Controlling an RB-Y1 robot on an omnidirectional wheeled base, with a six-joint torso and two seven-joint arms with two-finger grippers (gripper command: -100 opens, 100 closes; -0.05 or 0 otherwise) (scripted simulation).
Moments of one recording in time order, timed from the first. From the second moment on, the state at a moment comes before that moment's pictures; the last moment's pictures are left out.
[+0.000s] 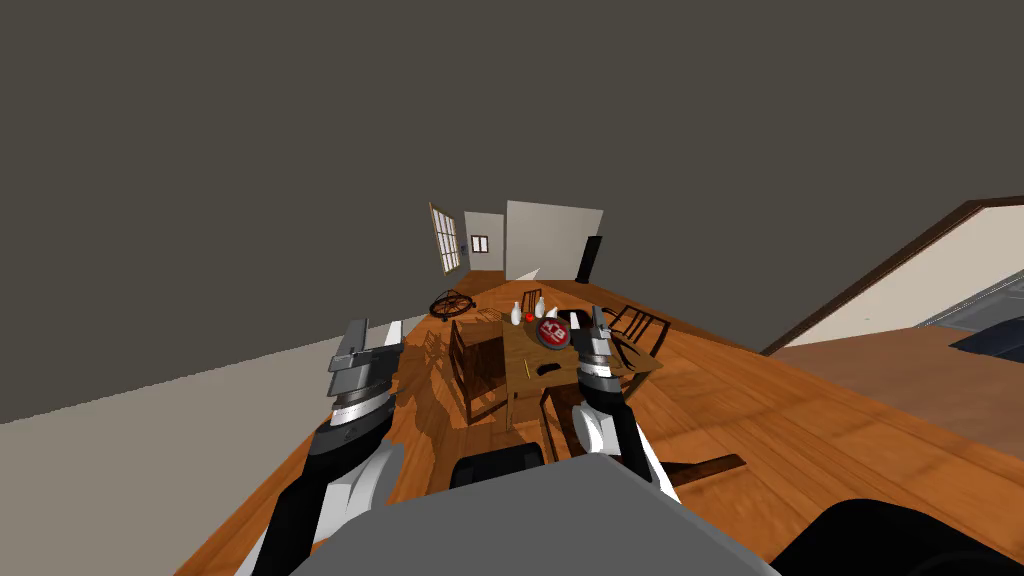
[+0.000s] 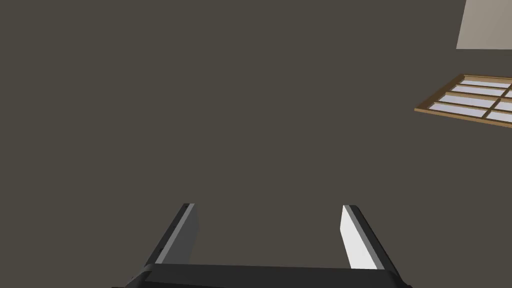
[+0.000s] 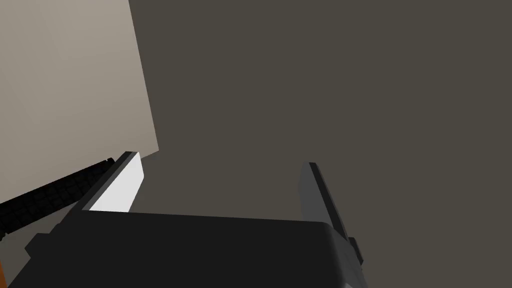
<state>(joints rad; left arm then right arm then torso) 0.50 0.04 -0.04 -2.27 0.10 -0.62 -0.10 0.49 0.03 0.02 -2.29 -0.03 -0.51 -0.07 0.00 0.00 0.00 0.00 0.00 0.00</state>
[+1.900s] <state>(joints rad) 0.50 0.04 -0.04 -2.27 0.10 -0.62 -0.10 0.61 -0.27 -0.22 -2.00 0.44 -0.53 0.04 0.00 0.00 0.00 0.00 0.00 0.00</state>
